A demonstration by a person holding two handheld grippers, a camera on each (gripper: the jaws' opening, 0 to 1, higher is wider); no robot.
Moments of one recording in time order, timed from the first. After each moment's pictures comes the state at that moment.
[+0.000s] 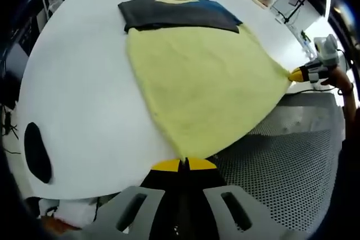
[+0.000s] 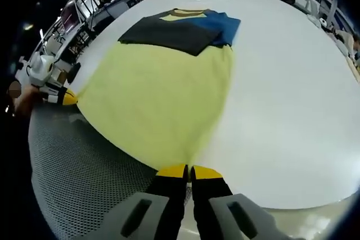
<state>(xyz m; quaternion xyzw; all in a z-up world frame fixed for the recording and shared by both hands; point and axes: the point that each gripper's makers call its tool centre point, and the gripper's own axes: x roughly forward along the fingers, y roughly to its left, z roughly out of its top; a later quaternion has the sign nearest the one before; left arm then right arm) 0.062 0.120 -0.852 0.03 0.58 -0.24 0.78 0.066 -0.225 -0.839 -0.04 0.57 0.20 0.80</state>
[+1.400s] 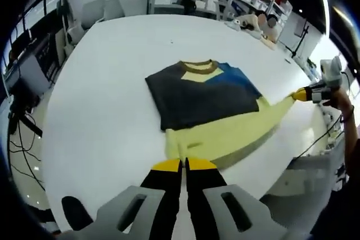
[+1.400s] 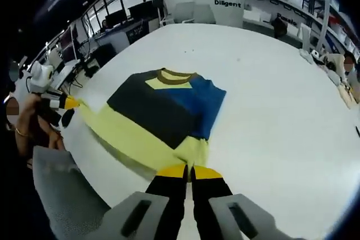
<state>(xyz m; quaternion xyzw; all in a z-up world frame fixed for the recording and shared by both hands) 0.215 0.125 -0.777 0.00 0.46 -0.20 0.87 0.214 -0.218 -0.767 -0.05 0.45 0.19 0.87</state>
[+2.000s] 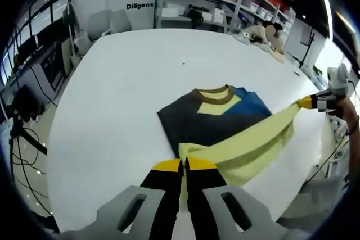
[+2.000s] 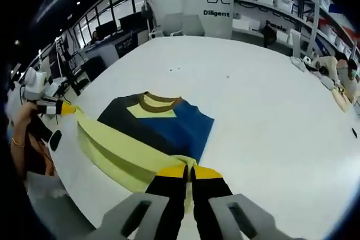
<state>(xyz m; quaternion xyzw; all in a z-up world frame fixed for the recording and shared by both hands) 0.295 0.123 -0.768 0.01 0.42 -0.17 0.89 0.282 -0.219 -0.760 -0.03 0.42 0.15 0.90</state>
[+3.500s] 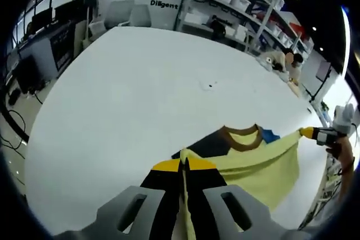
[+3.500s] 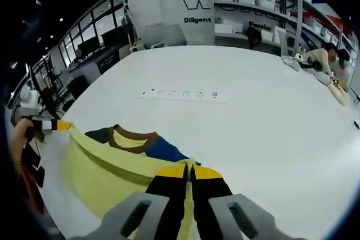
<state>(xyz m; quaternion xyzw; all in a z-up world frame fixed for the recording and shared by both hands) 0.412 0.125 -0.797 -0.10 0.40 -0.12 0.90 0.397 -0.225 -0.782 0.01 0.38 0.09 0.92</state>
